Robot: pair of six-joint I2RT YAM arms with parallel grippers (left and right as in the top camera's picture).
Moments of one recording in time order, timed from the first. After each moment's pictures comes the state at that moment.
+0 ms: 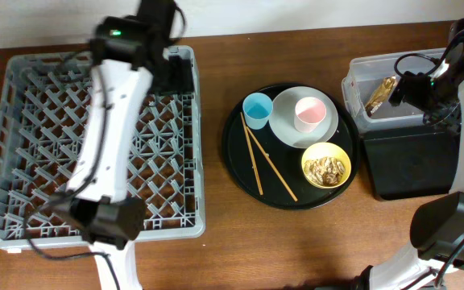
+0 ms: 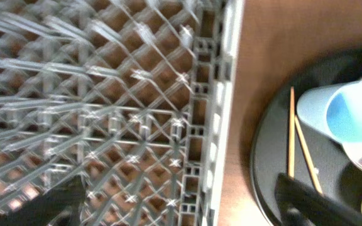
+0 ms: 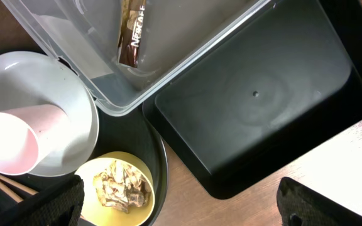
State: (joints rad) left arm -0.28 2.12 2.50 -1.61 -0.14 -0.36; right arm -0.34 1.83 1.91 -1.44 0.01 0.29
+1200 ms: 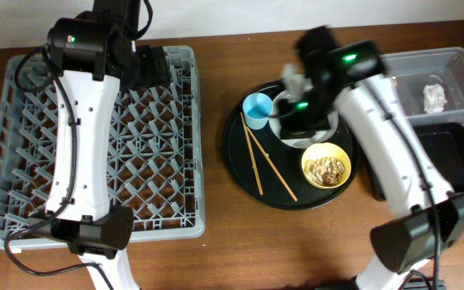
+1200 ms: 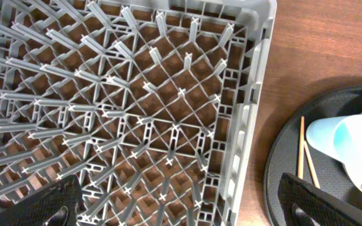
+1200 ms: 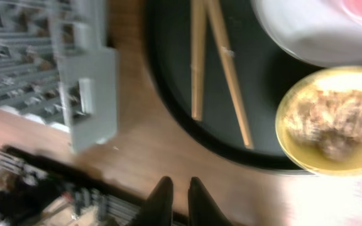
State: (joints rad) left arm -0.21 2.04 2.53 -1.63 -0.18 -0.36; right arm 0.33 1.83 1.91 -1.51 -0.32 0.20
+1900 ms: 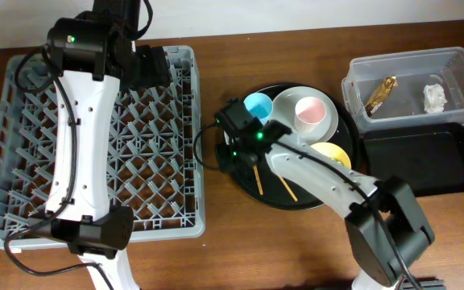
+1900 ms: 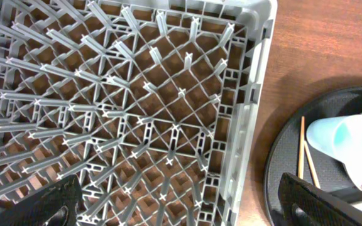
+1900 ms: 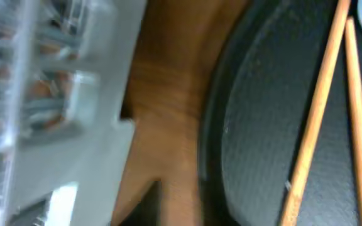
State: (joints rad) left arm -0.21 2.04 2.53 -1.63 -0.18 -0.36; right arm 0.64 1.84 1.30 -0.58 -0.10 0.42
